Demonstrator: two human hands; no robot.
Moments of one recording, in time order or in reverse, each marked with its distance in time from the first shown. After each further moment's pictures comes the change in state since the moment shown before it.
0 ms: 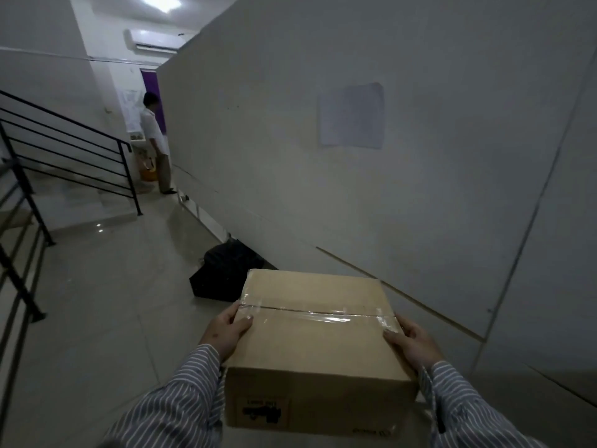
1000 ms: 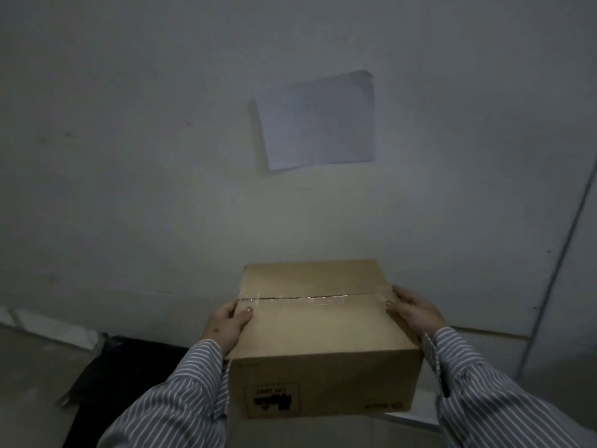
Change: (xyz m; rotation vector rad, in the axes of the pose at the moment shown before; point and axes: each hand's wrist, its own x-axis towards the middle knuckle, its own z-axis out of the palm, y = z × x) left_hand 0.533 0.082 -0.049 0.055 -0.462 0.244; right_hand 0.322 -0.117 0.189 0.131 0.584 -0.047
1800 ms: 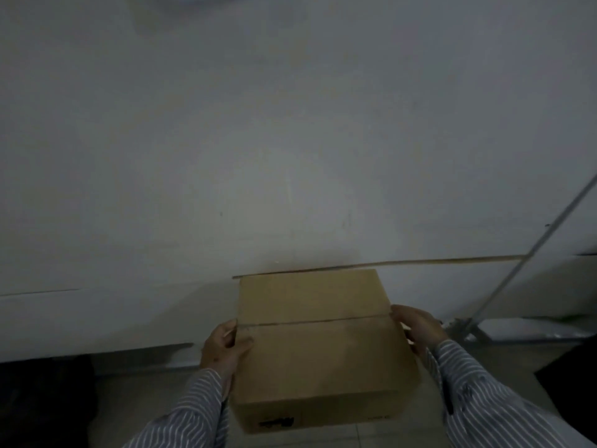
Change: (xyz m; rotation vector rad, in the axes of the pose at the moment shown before) left_hand 0.241 -0.212 0.116 -0.135 -0.294 -0.290; right_hand 0.157 0.199 0.063 0.053 0.344 0.466
